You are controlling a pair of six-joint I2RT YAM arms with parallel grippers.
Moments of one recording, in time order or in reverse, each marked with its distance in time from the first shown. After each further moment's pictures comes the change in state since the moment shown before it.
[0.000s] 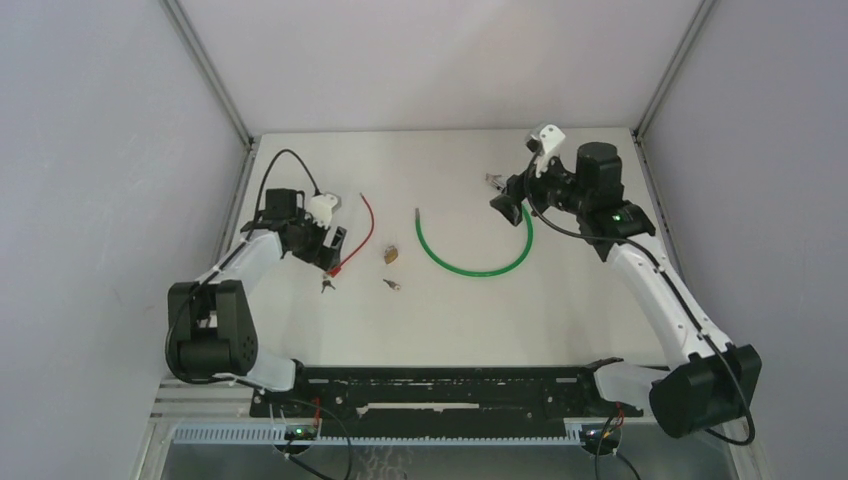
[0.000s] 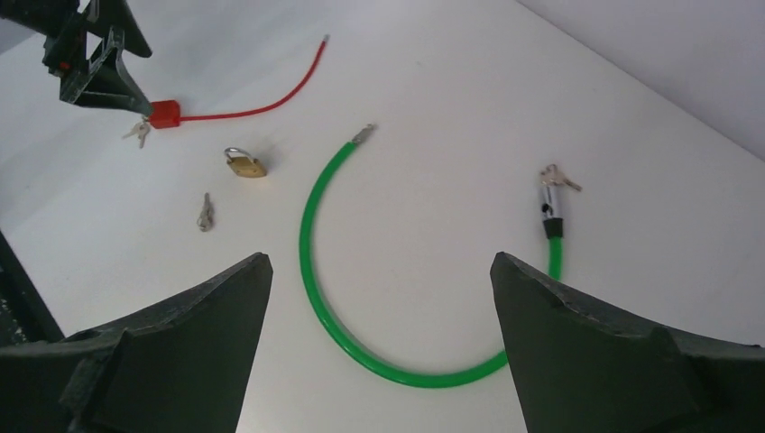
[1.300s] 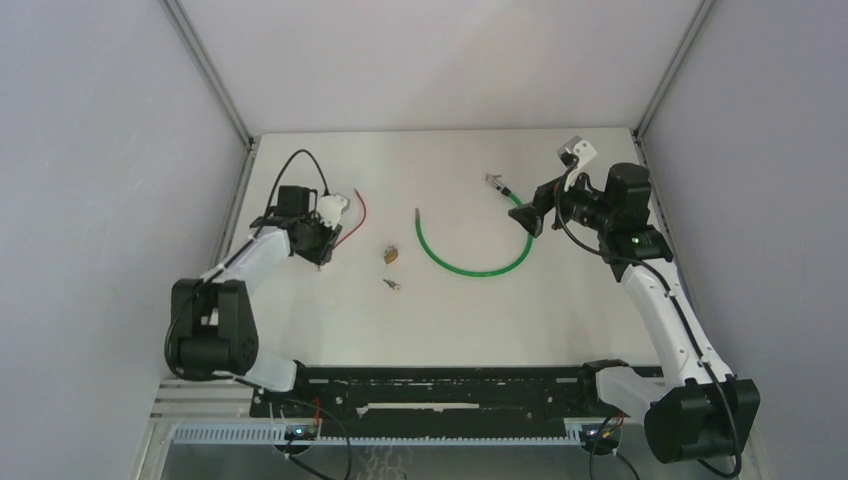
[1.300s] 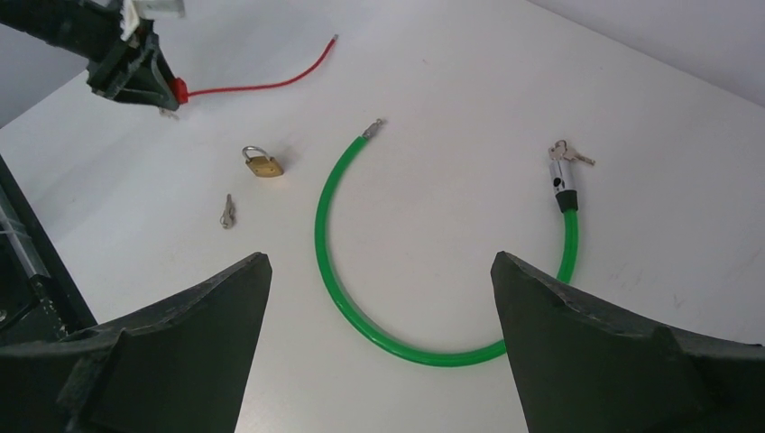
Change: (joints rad) left arm -0.093 0.066 0.032 -0.043 -0.145 -0.001; right arm -0.200 -0.159 -0.195 0.113 -0.177 0.089
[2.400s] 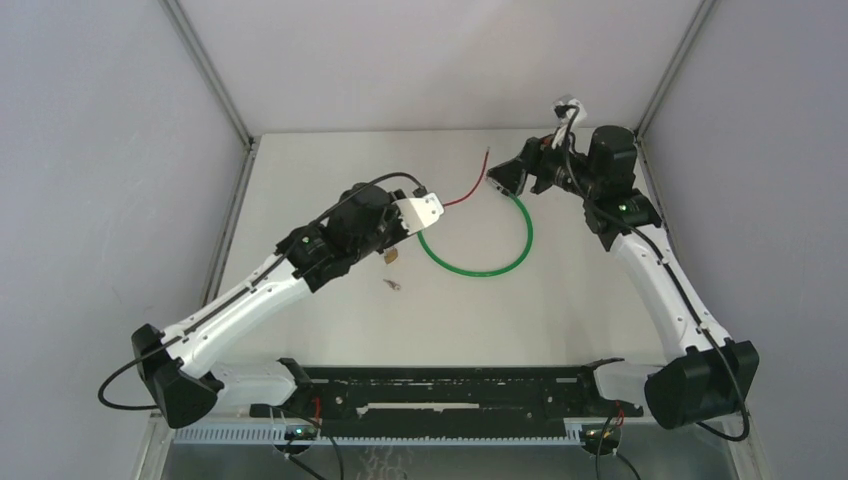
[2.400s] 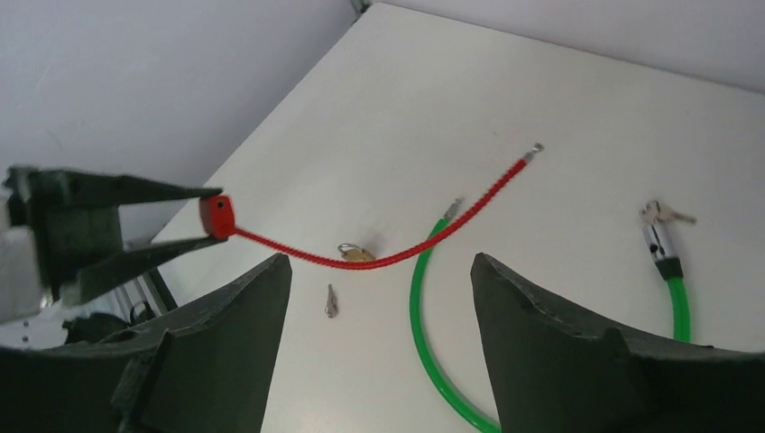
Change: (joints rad) left arm -0.721 -0.318 0.269 -0.043 -0.358 0.105; right arm 0.150 0.155 0.262 0.032 0.082 0.311
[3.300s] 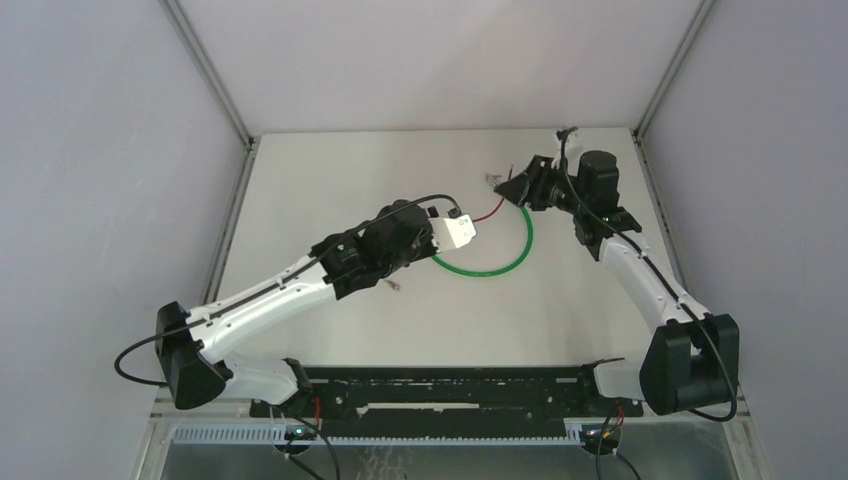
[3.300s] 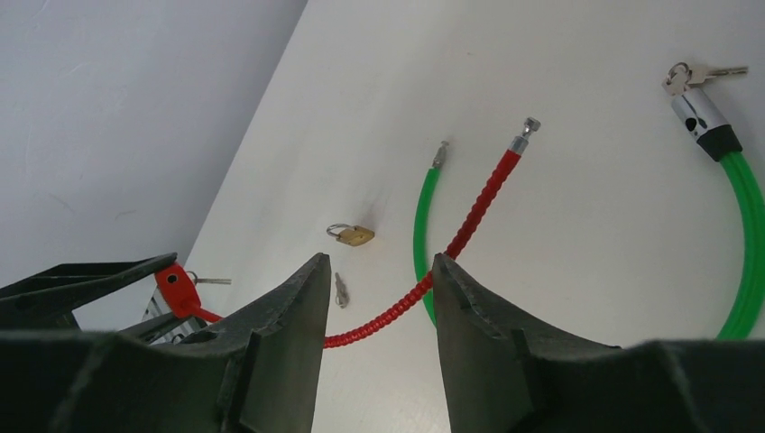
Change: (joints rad) left arm -0.186 0.105 0.008 0.056 -0.104 -0.006; right arm -0.069 0.066 -0.245 0.194 0.019 0.264
